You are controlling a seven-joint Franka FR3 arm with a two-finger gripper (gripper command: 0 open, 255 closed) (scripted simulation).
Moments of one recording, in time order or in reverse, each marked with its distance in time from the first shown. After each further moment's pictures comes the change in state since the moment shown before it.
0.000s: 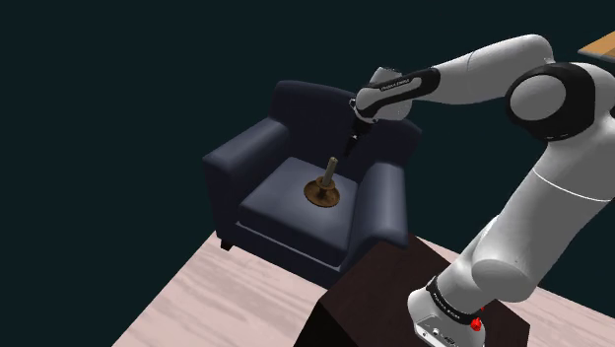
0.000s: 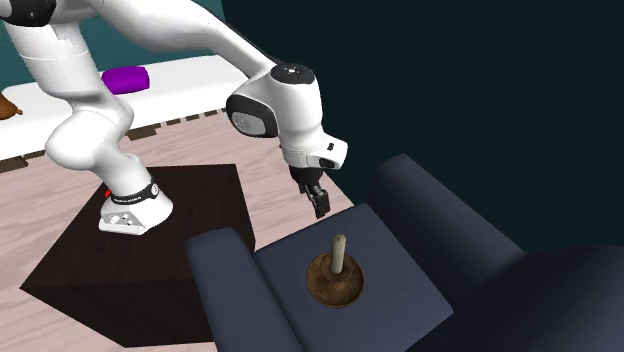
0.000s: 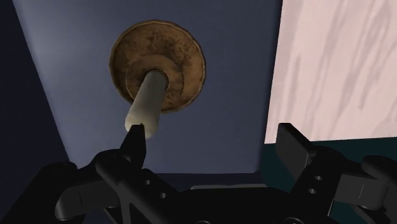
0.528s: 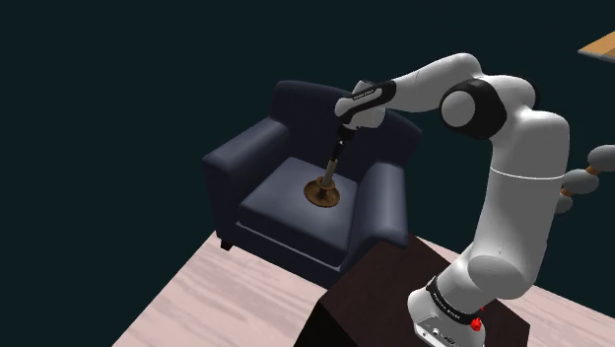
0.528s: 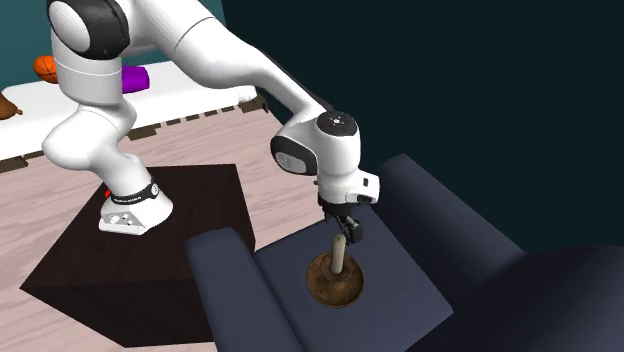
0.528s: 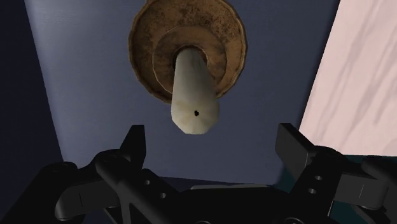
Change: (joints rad) arm -0.082 0.334 0.053 0.271 0.131 0.031 -0.201
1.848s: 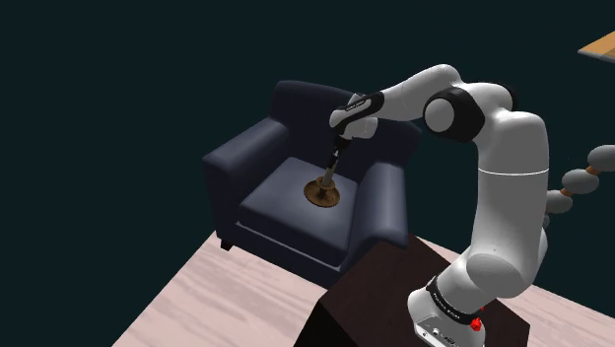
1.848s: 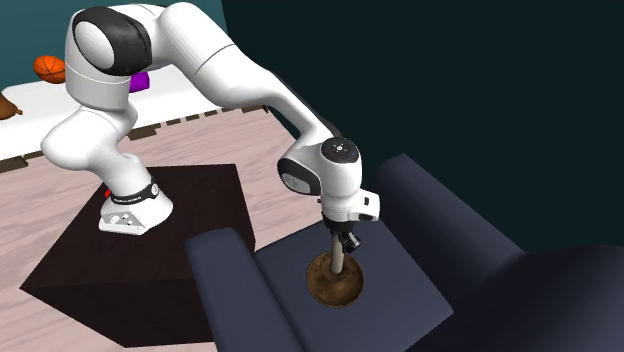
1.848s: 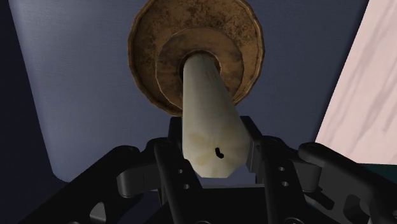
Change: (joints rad) arm -0.032 0.114 0.031 0.036 0.044 0.073 -0.052
